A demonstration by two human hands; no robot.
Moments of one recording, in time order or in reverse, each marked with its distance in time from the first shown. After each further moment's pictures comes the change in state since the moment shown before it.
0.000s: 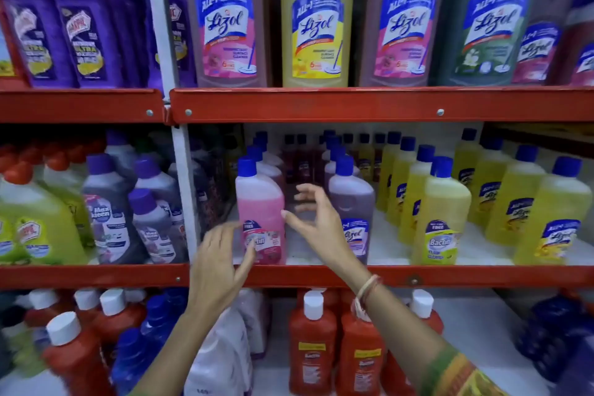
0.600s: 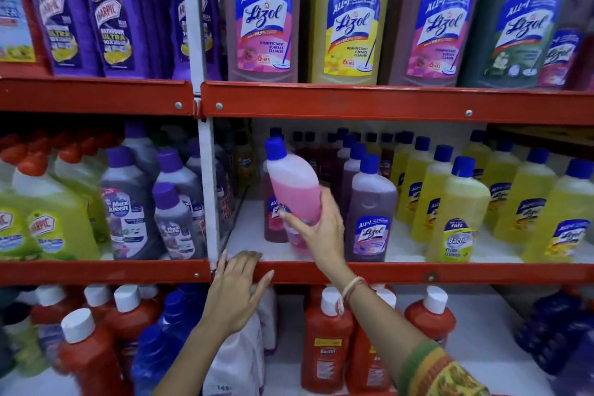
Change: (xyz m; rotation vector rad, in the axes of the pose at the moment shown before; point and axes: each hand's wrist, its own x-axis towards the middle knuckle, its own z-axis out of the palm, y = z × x) left_hand -0.033 -0.058 0.022 0.100 -0.267 0.078; right_hand -0.007 -0.005 0.056 -0.193 0.214 -0.015
